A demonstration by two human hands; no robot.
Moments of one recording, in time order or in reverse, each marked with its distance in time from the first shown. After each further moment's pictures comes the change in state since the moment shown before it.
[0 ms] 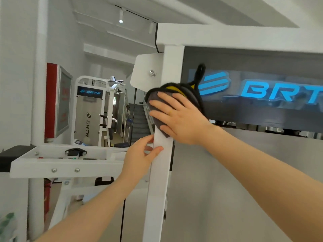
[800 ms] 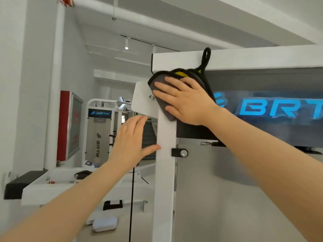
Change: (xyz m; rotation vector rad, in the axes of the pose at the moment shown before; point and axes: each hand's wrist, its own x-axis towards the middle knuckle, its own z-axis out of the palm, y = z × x) left_hand 0.066 0.043 -0.050 0.872 0.103 0.460; right_hand 0.033 0.074 -0.026 -0.043 0.086 0.120
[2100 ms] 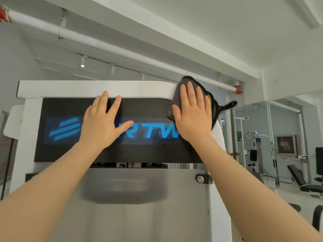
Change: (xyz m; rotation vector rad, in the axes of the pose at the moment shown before) left_hand 0.135 0.274 0.000 0.093 0.017 -0.104; right_hand -0.255 0.212 -0.008 0.123 0.153 0.793
